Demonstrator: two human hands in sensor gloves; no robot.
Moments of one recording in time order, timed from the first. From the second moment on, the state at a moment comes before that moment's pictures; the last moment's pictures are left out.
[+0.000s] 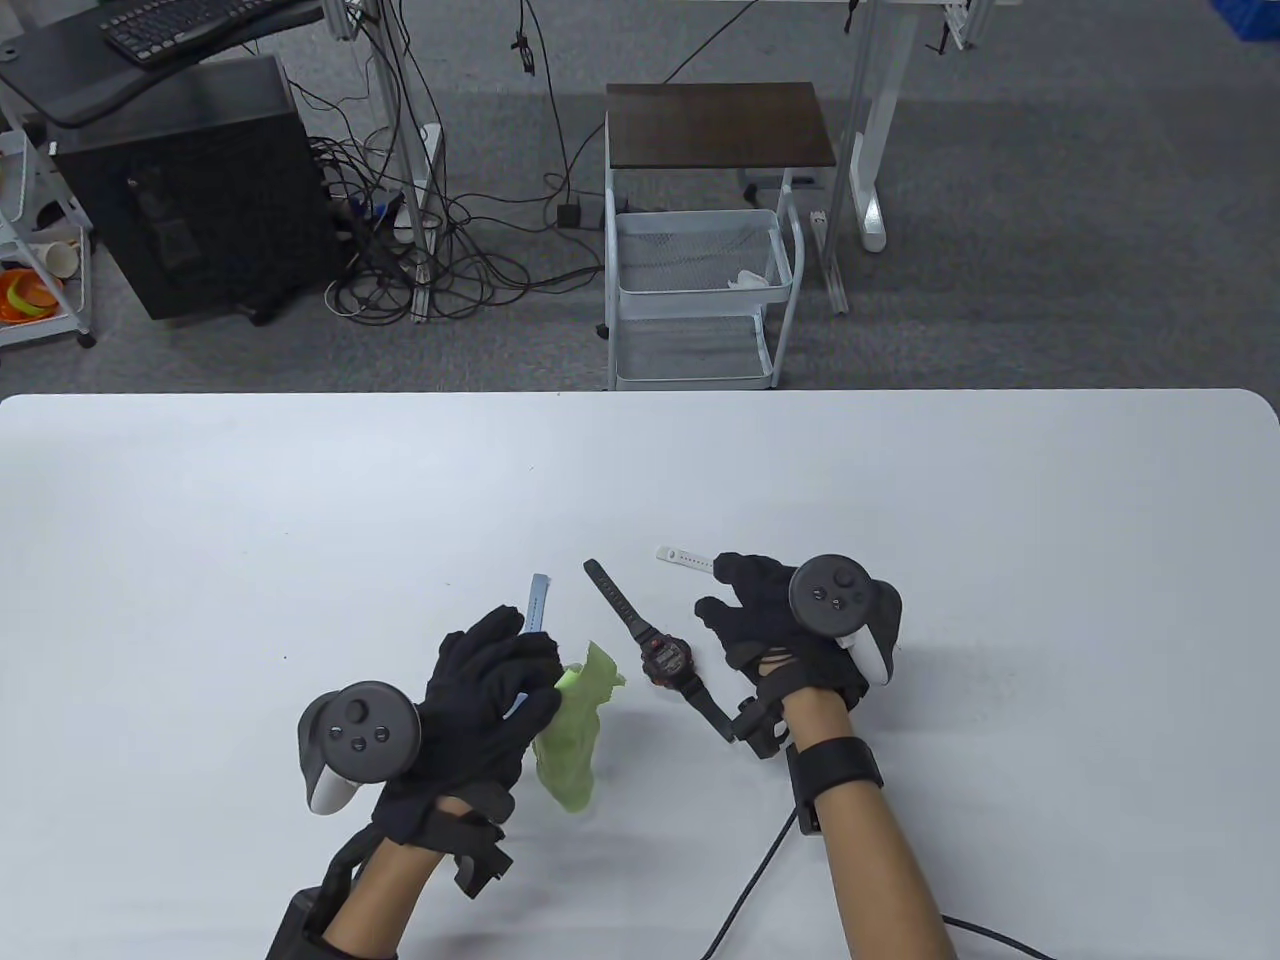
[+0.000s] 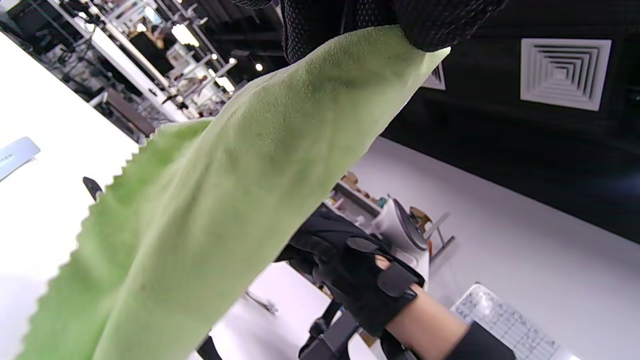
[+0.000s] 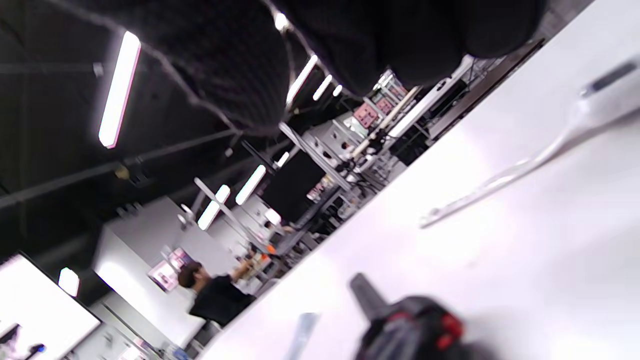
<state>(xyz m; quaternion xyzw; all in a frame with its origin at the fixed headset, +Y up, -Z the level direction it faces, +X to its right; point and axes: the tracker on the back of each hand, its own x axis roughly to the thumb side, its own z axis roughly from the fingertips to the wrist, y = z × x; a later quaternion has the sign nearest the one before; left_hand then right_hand) -0.199 -0.688 -0.264 0.04 -0.26 0.46 0.85 0.129 -0.735 -0.406 0.14 -0.01 0.91 0.40</state>
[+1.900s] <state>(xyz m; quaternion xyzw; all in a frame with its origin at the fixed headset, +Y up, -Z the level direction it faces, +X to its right) -0.224 -0.684 -0.269 0.06 -0.22 0.52 0.82 0.037 -0.775 -0.519 0.14 0.09 0.99 0.01</state>
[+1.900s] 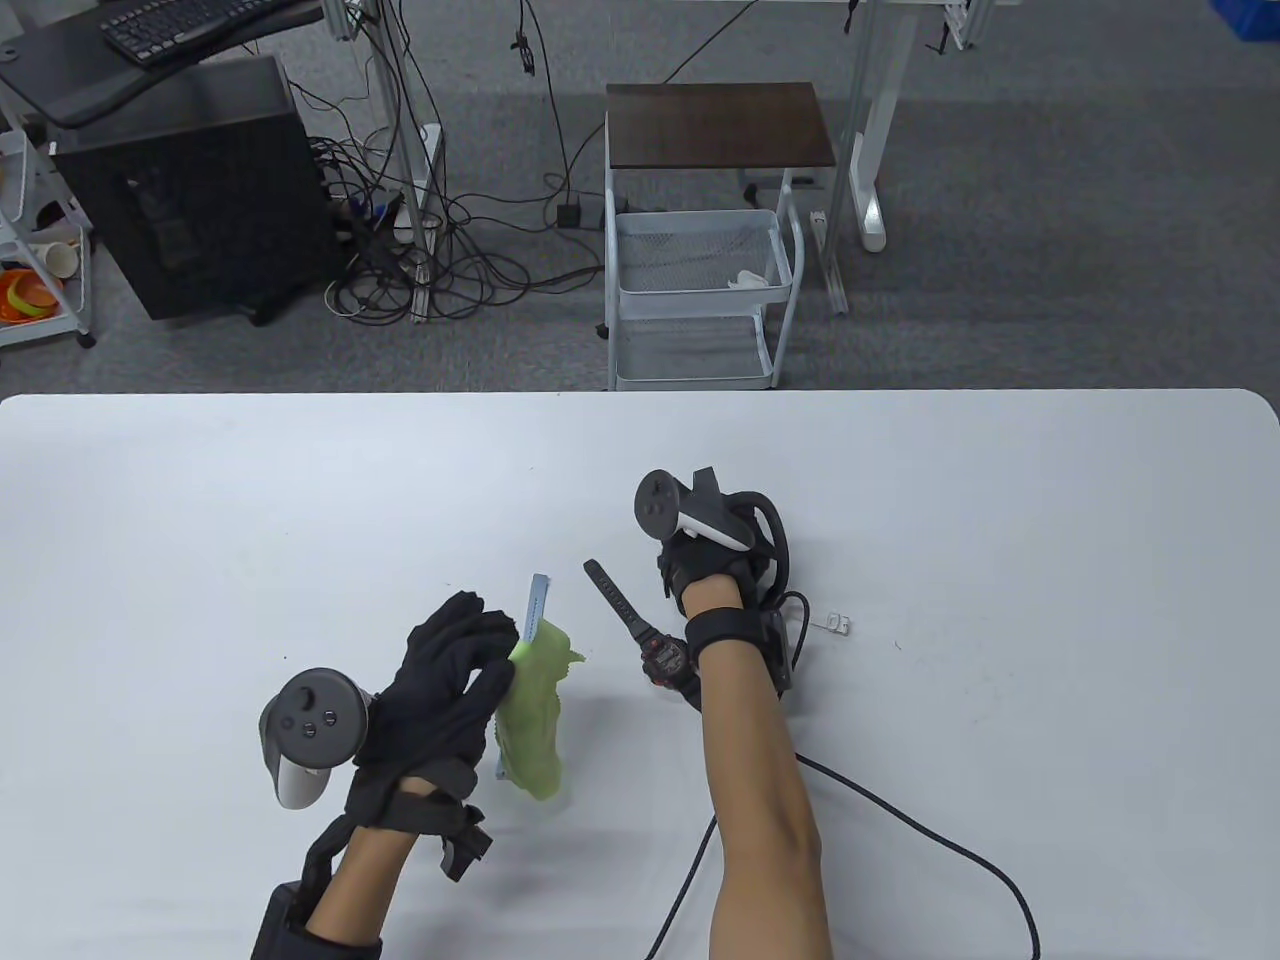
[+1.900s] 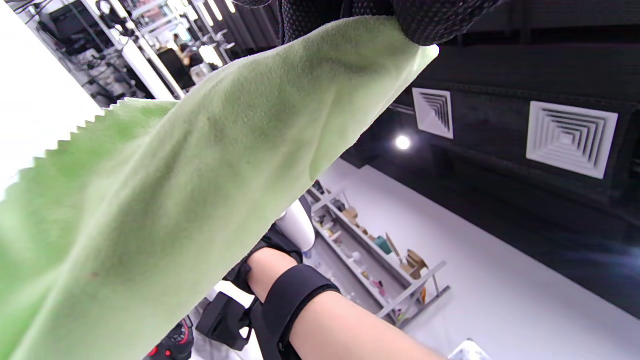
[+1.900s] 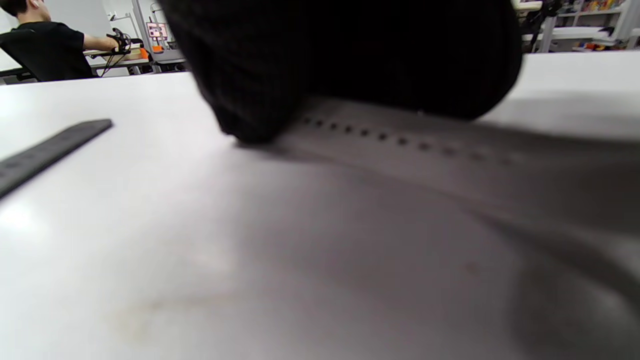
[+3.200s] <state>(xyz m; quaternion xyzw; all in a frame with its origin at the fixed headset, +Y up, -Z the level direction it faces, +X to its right) -0.226 -0.688 -0.272 0.05 -0.22 0.54 0.81 0.022 -0.775 -0.503 0.19 0.03 0.98 -0.09</state>
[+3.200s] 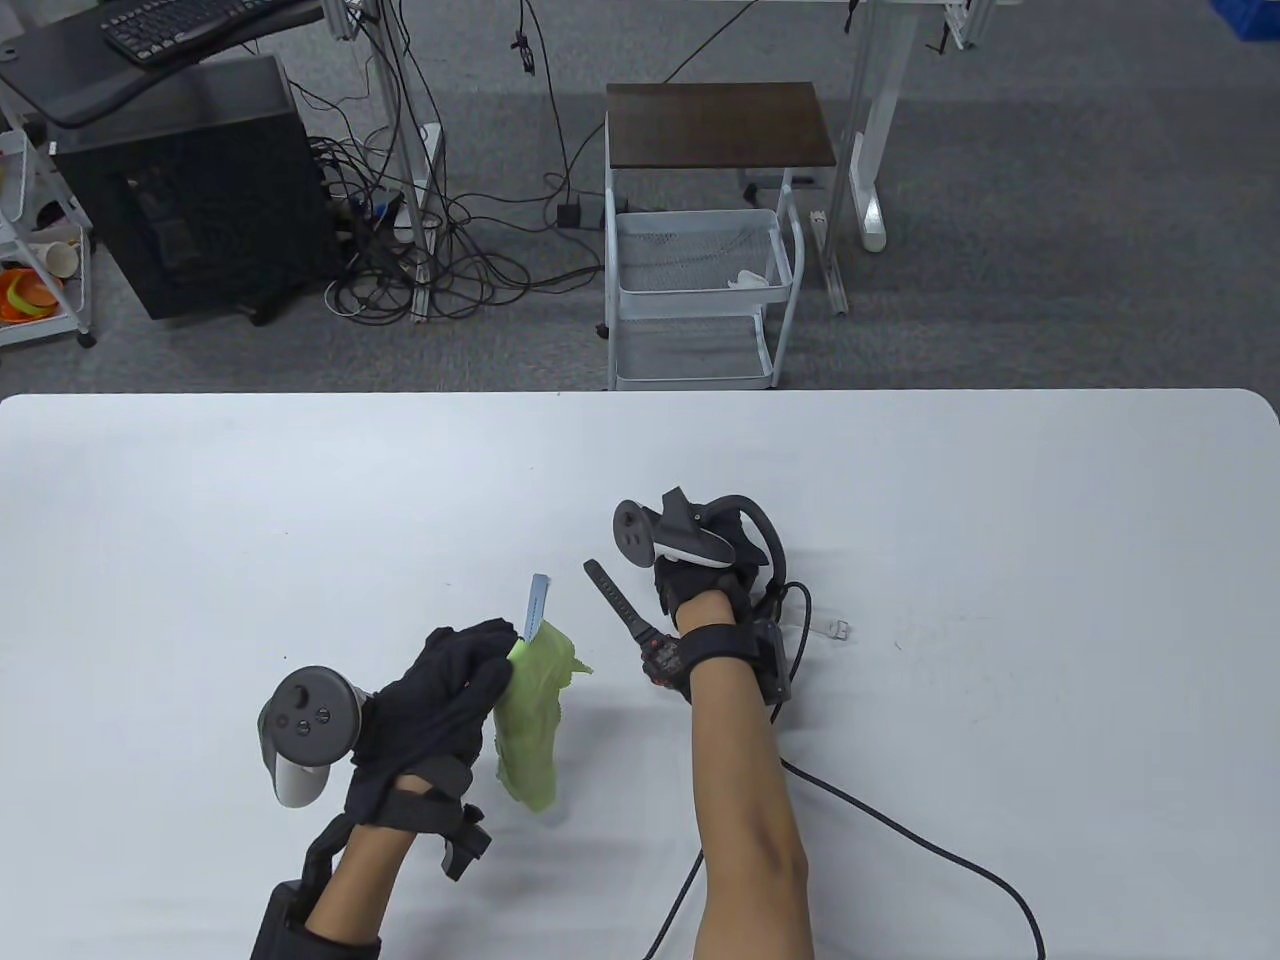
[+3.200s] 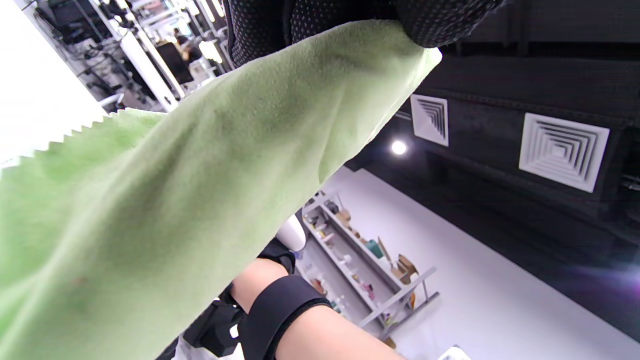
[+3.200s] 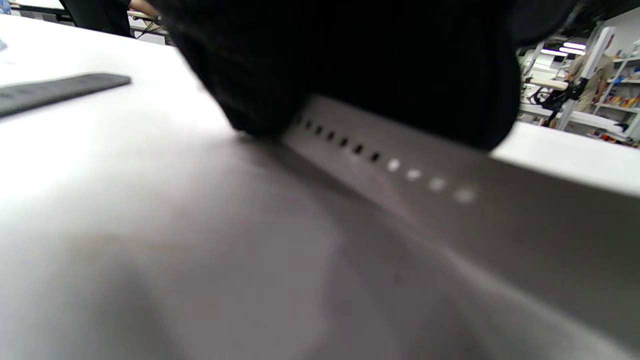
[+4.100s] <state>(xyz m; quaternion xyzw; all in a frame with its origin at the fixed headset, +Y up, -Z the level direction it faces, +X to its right) -0.222 -0.690 -0.270 0.07 -0.21 0.50 0.83 0.069 -0.728 -0.479 0.16 -0.05 0.98 0.08</state>
